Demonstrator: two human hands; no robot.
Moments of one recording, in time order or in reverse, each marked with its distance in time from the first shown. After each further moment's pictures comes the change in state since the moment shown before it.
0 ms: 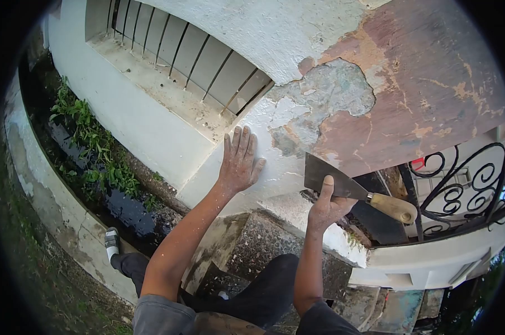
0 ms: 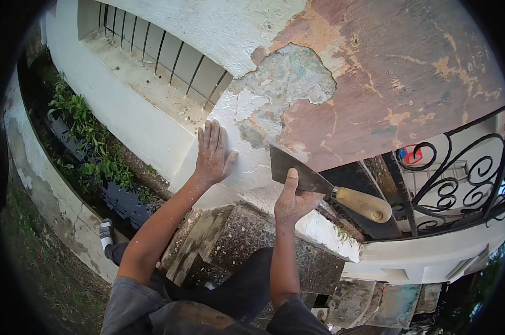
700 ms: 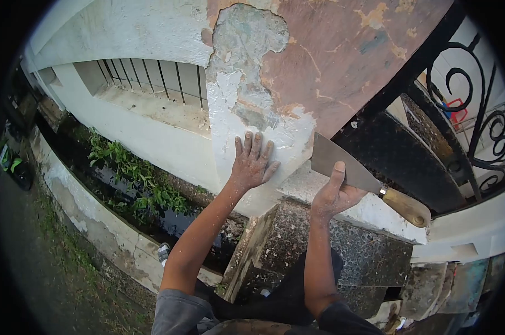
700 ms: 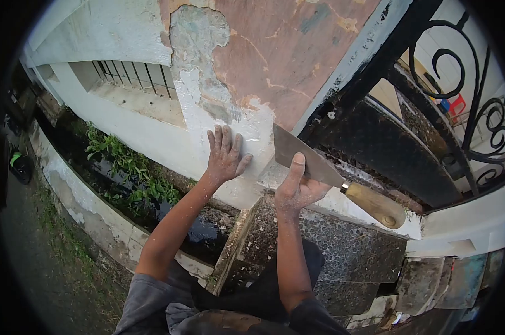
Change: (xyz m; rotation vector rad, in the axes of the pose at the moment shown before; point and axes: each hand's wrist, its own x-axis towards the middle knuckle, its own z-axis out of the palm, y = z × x) left_hand -0.023 0.017 0.033 0.188 -0.092 0.432; right_hand -0.020 0.035 -0.041 0.241 0.355 0.058
